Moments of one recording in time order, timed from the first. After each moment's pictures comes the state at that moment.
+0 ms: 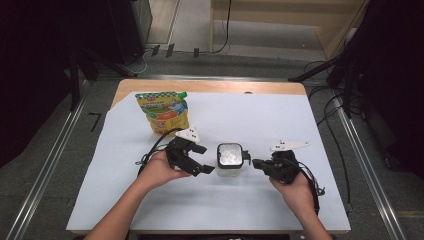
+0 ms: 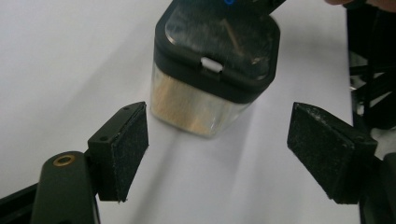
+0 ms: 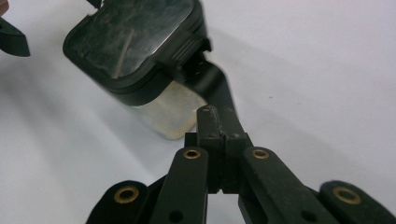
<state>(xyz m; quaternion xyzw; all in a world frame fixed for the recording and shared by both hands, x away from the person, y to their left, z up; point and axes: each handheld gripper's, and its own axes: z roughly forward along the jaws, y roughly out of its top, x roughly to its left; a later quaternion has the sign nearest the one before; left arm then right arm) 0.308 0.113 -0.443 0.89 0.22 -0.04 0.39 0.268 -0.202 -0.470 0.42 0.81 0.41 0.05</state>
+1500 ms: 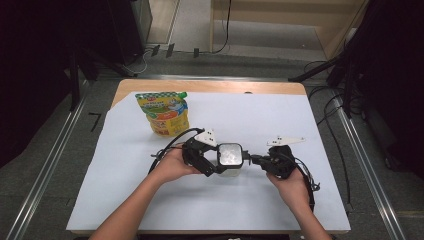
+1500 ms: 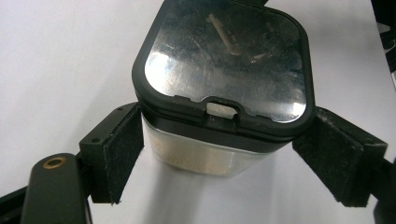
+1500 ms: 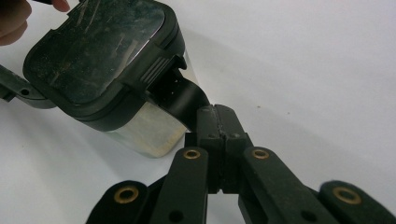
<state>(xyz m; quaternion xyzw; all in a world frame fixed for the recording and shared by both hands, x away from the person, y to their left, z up) 0.319 0.076 -0.463 0.91 0.14 0.00 0.38 0.282 -0.195 -0.475 0.44 0.80 0.40 0.06</state>
